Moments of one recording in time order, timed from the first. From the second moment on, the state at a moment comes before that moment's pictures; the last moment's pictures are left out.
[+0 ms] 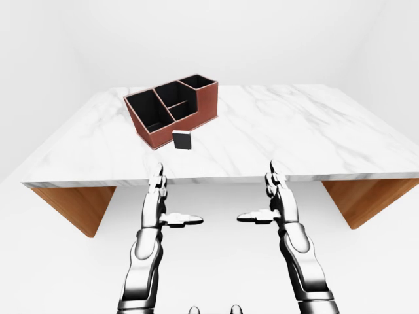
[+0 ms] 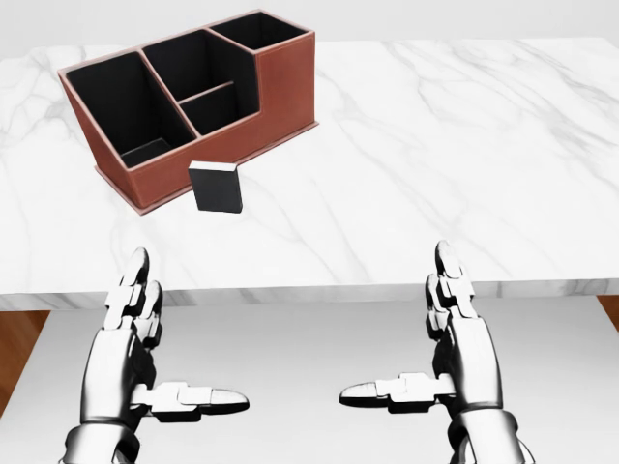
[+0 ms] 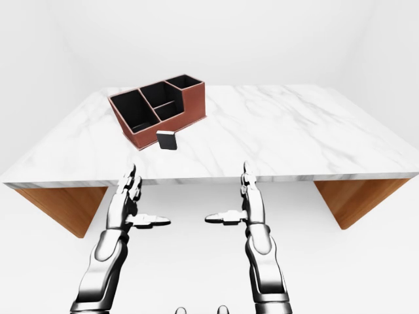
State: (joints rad) left arm 0.02 0.01 0.01 -0.03 0.00 0.01 -0.02; right arm 0.01 -0.01 -0.01 -0.03 0.00 0.02 0.01
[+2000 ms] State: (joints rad) left arm 0.45 -0.02 -0.01 -0.98 0.13 0.09 -0.12; right arm 0.36 -0.02 0.10 -0.84 -0.20 0.09 0.03
